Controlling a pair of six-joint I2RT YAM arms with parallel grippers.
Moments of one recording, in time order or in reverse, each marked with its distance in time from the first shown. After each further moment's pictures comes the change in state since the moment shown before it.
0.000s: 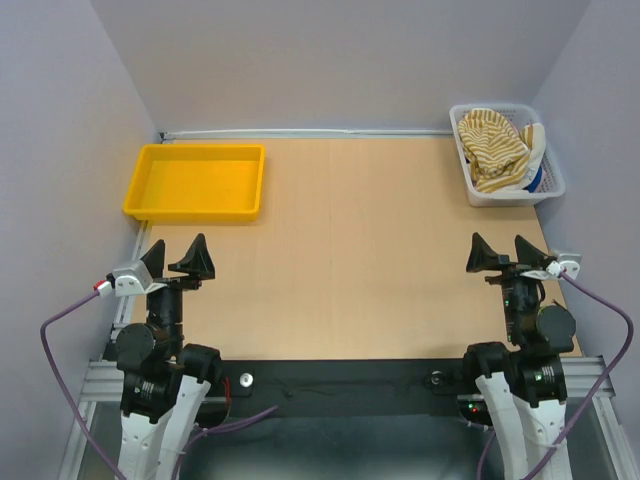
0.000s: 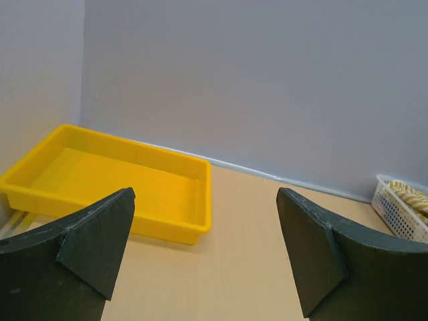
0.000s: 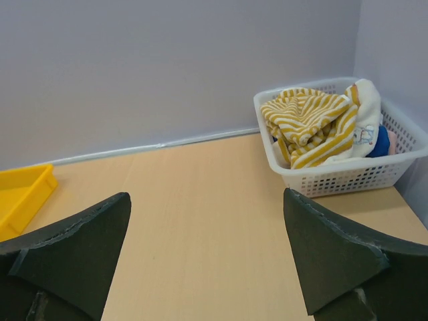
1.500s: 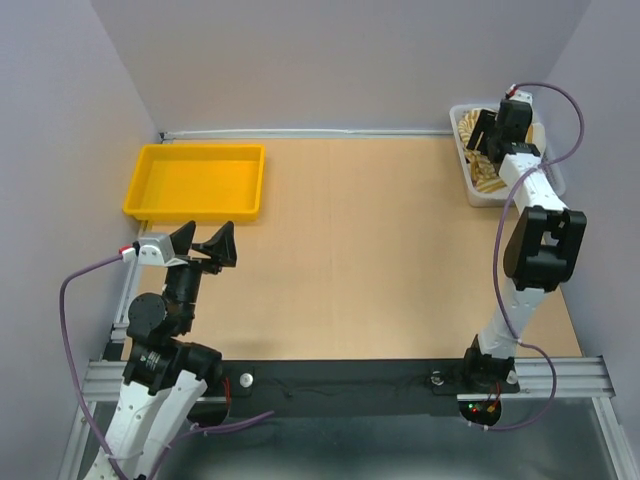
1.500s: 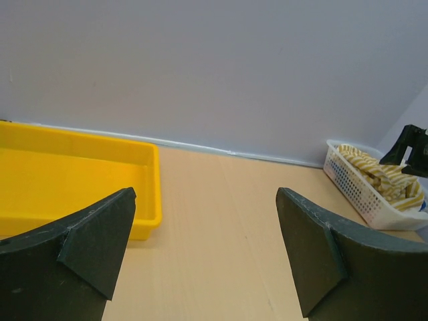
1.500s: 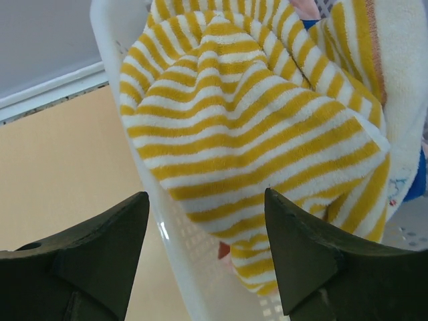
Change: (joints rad) left arm -0.135 0.213 0.000 0.158 0.068 -0.032; right arm -0.224 1.875 1.194 -0.074 0.107 -0.029
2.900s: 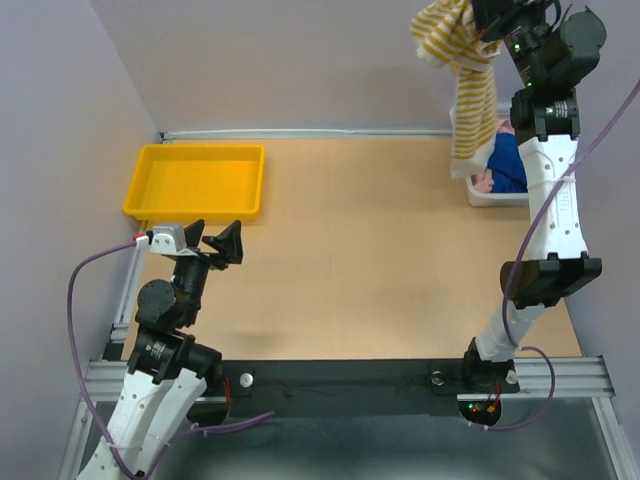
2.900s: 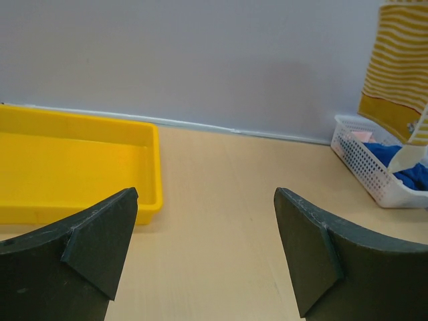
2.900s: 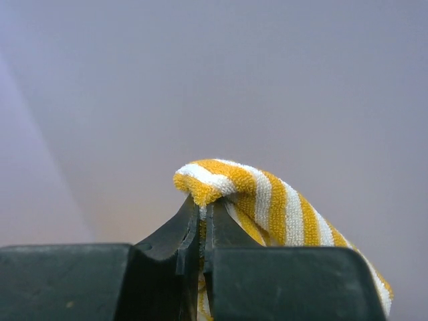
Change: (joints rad) left arm 0.005 0.078 -0.002 -0.001 0.027 0.010; right arm 0.141 -0.111 0.647 0.240 -0.559 0.174
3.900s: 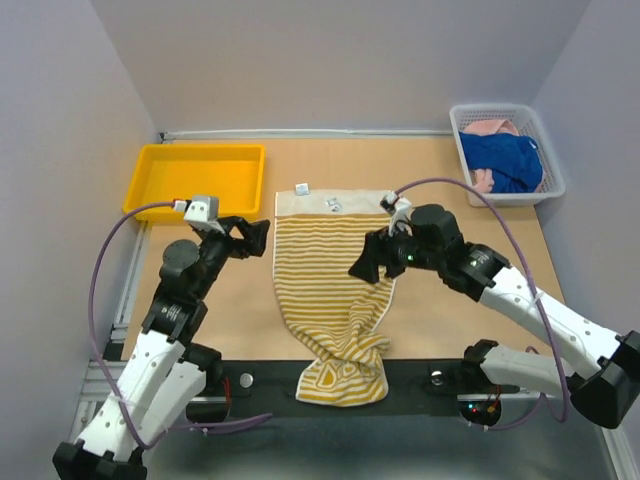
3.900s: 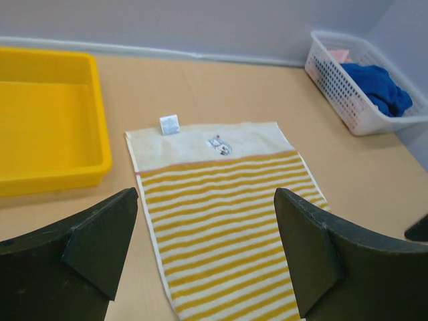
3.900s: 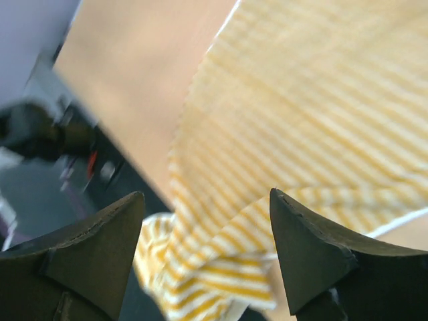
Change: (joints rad) left arm 0.019 0.257 0.039 0.012 0.213 -0.057; right arm 0.719 -0.761 -1.416 -0.422 0.046 0.123
